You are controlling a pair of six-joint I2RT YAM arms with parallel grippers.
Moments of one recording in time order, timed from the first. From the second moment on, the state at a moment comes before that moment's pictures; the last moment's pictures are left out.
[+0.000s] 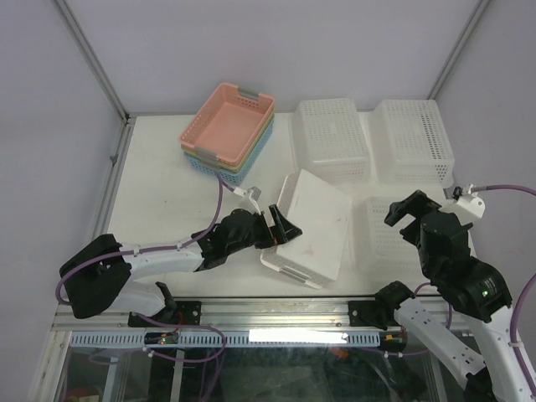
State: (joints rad) left arm -0.98 1.35 0.54 0.41 -0.03 -1.08; right arm 0.53 0.46 1.02 -1.07 0.69 0.72
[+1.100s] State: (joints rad) left arm -1.05 1.10 0.62 0.12 -0.26 -0.80; right arm 0.53 0.80 0.88 -0.81 0.10 0.56
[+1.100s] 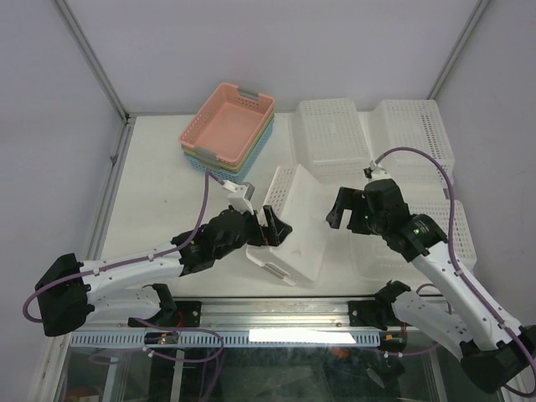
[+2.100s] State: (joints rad) left arm -0.99 0.94 0.58 0.19 -0.11 -0.97; right arm 0.53 0.96 0.67 -0.71 0.06 0.73
